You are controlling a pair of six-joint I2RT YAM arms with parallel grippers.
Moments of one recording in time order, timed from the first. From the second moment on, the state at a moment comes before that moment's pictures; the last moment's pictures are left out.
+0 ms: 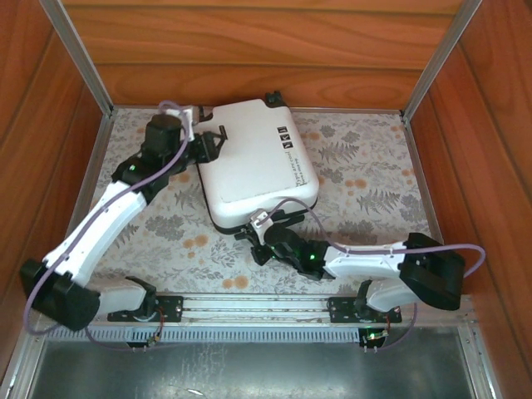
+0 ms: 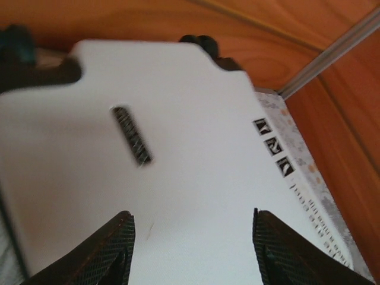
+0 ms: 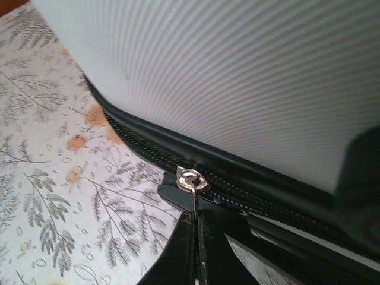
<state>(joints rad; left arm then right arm) -0.46 1.29 1.25 -0.41 0.16 -0.52 1.20 1.34 0.53 0.22 0.23 0.31</state>
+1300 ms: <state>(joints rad) -0.53 1.76 1.39 -0.11 0.20 -0.42 0.99 0.71 0.44 -0.49 0.51 0.83</state>
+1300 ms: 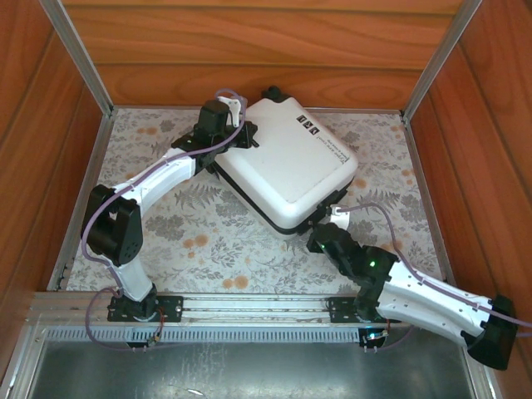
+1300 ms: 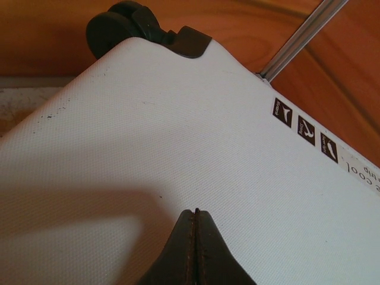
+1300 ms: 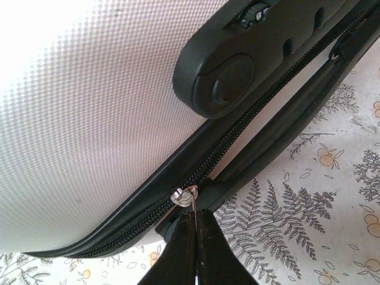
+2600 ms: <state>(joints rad) -0.52 1.79 1.37 0.00 0.13 -0.34 0.47 0.70 0.25 -0.02 0.21 0.50</state>
